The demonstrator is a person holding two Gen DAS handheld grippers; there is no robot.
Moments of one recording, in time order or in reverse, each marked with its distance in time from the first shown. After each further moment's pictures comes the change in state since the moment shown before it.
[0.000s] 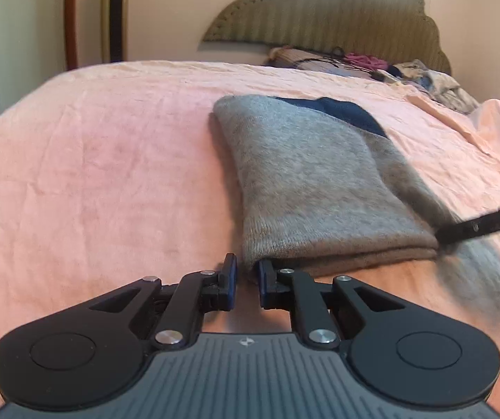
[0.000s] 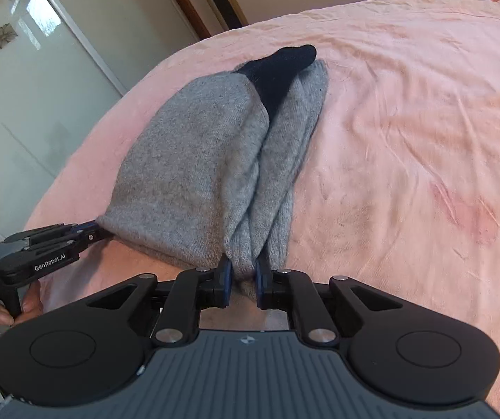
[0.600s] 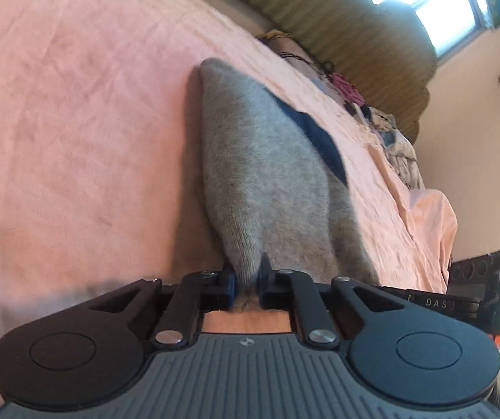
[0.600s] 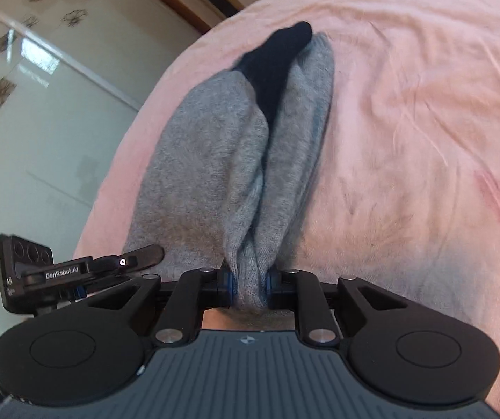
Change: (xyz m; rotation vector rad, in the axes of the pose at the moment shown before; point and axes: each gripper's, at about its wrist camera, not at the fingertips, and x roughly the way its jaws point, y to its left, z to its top) left arm 0.019 0.034 0.018 -0.430 0.106 -0.338; right arm 0.022 -0.012 0.017 0.119 0.065 0.162
